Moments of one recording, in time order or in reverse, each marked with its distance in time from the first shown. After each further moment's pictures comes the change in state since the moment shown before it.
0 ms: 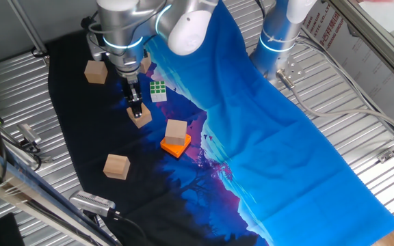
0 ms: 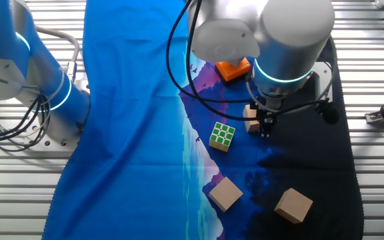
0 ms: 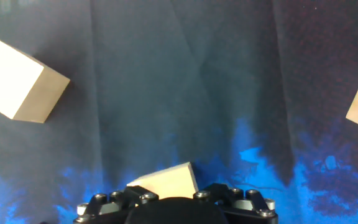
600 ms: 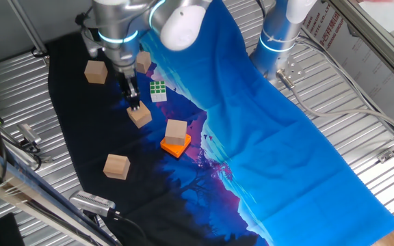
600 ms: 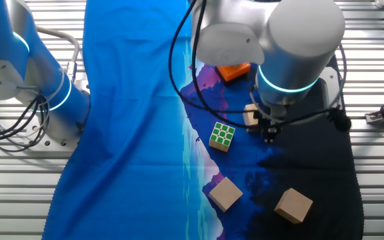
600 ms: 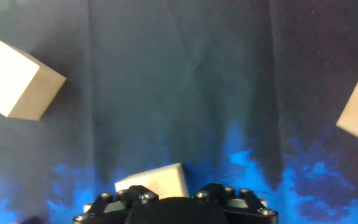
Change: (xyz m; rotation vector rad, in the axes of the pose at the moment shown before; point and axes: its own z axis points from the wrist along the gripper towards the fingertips) arm 0.001 -0.038 -0.024 0.012 0.008 -0.131
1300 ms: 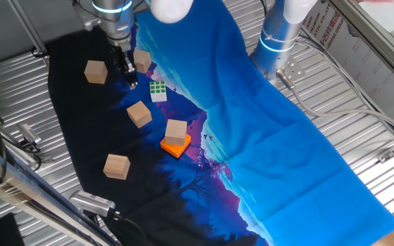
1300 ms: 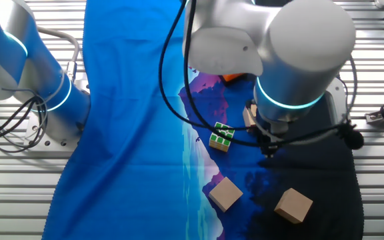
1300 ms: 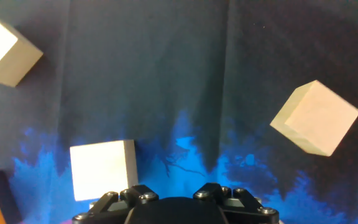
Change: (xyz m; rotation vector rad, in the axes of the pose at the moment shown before) arm 0.014 -0.042 -0.038 0.007 0.017 -0.074
